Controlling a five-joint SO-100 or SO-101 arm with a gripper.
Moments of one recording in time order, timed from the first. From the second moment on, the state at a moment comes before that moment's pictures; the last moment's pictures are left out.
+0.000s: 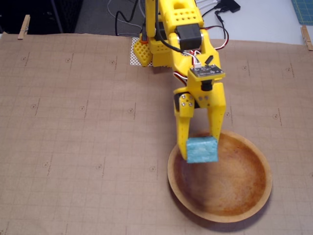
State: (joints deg) arm -16.0 104.4 110.5 26.5 94.4
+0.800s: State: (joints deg) arm -22.4 104.4 122.3 20.8 94.4
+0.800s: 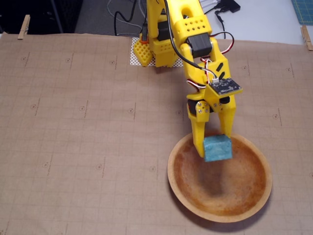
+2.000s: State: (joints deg) arm -25.3 77.5 117.8 5.4 94.7
